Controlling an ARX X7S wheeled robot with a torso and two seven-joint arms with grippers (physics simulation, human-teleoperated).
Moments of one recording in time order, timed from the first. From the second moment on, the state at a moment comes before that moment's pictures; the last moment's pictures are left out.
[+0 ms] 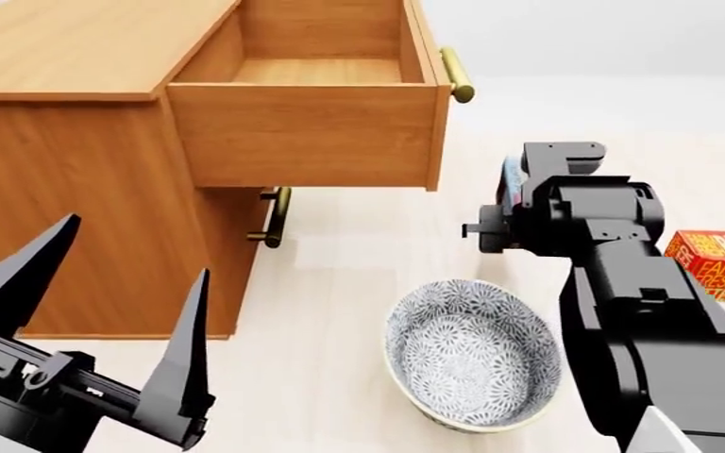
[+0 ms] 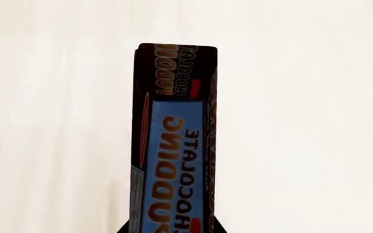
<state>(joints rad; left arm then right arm) -1.02 -1.33 1.67 0.61 -0.40 0.58 -0.96 1.43 0.10 -0.04 1.31 0.00 0.87 0.02</state>
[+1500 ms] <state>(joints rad) -0.98 -1.36 1.65 0.62 -0.31 0.60 -0.98 1.57 0.08 -0.09 1.31 0.01 0.66 0.03</state>
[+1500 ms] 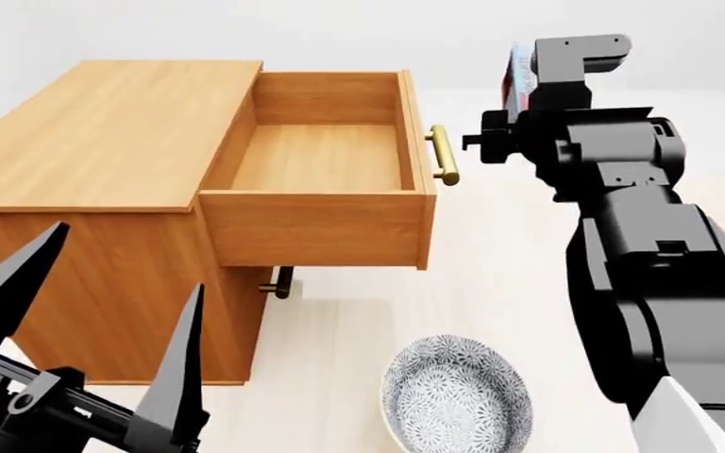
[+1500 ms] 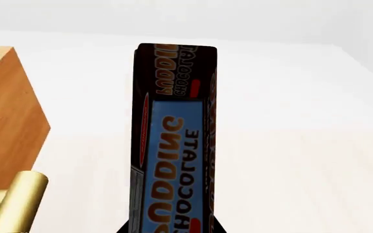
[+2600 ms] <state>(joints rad) -0.96 -1.35 1.66 0.60 -0.30 0.58 -0.96 1.47 0.01 -0.43 0.77 0.30 0.93 -0.09</state>
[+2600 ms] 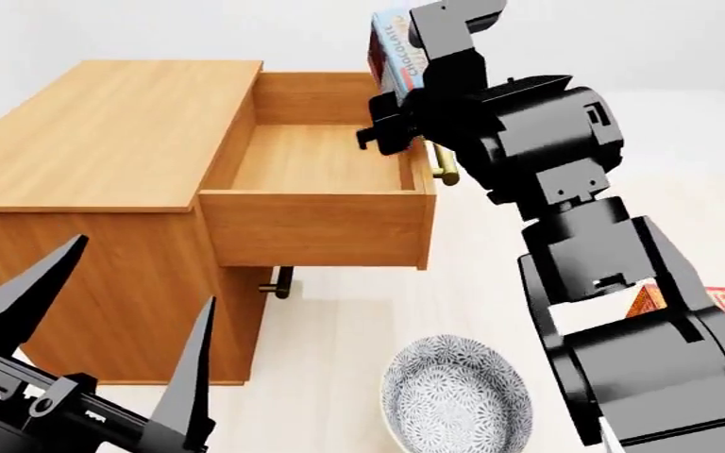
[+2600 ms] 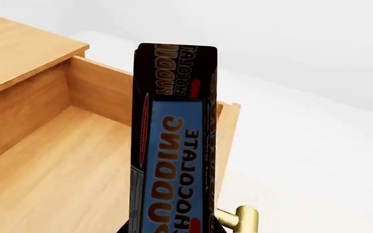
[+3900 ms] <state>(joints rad) -0.94 -1.31 1.65 0.56 -0.30 0.56 -0.92 1.54 0.06 -0.70 0.67 0.77 0.93 0.09</state>
